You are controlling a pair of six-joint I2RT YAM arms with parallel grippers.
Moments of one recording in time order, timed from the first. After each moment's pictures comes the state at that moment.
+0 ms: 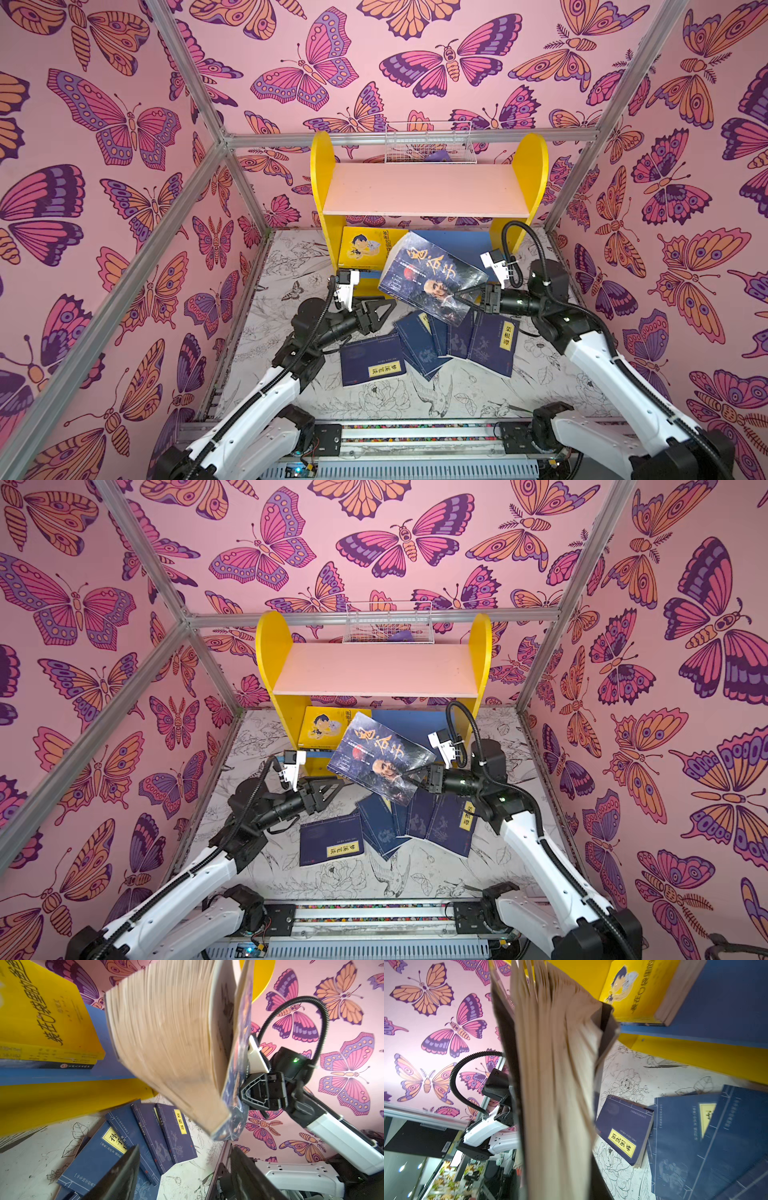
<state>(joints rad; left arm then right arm) -0.43 0.84 0.51 0.28 0.57 -0.72 0.32 1.06 0.86 -0.14 -0.98 0.71</state>
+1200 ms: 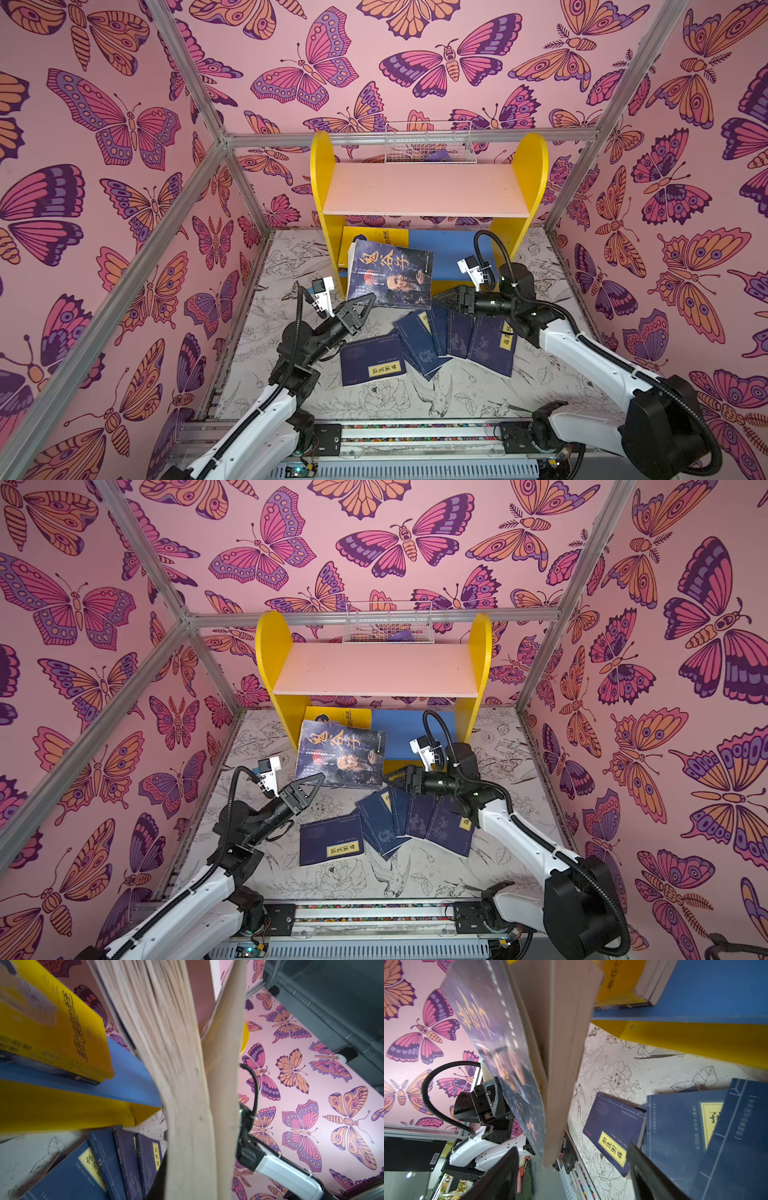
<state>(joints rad) -0.40 0.76 0.33 0.64 0.42 -1.06 0.41 1.23 0.75 0.14 -0.88 0.82</state>
